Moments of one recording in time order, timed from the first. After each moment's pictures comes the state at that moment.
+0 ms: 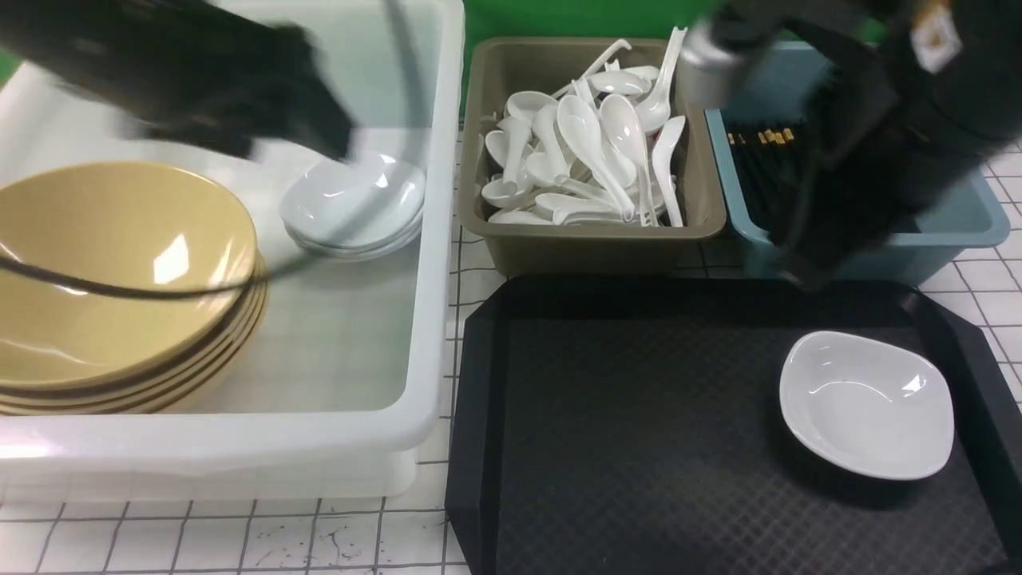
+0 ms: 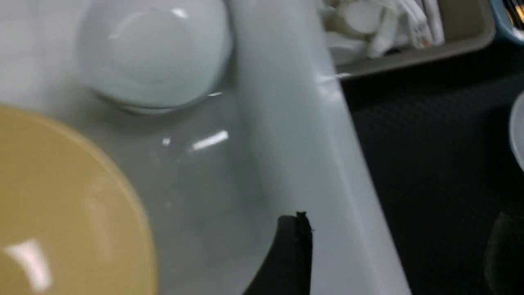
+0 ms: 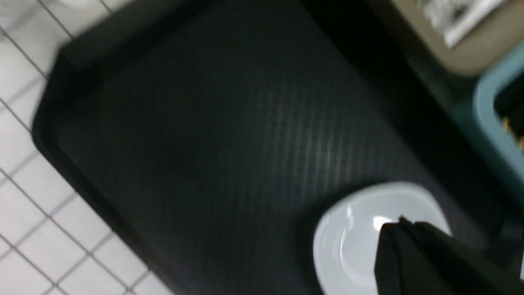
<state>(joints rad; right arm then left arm) 0.54 1.41 -1.44 -0.07 1.25 -0.22 -0.28 1.47 -1.48 -0.30 1.10 0.12</state>
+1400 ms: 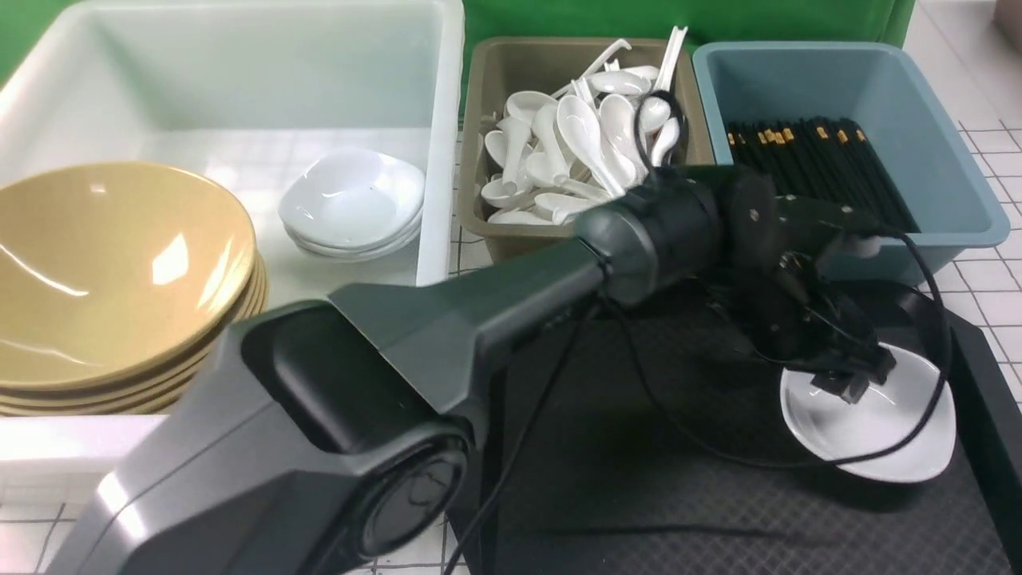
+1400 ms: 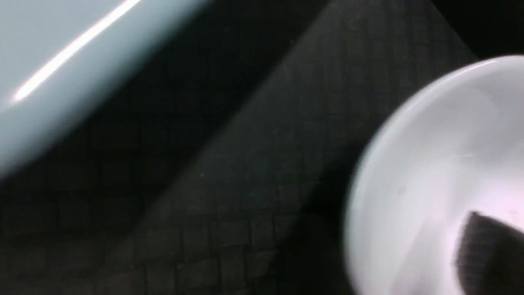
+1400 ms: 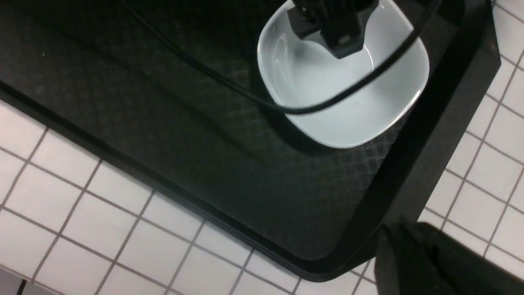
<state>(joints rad) 0.29 0.89 -0.93 -0.08 1.20 -0.16 -0.84 2.49 -2.21 -0.46 0.86 0.21</state>
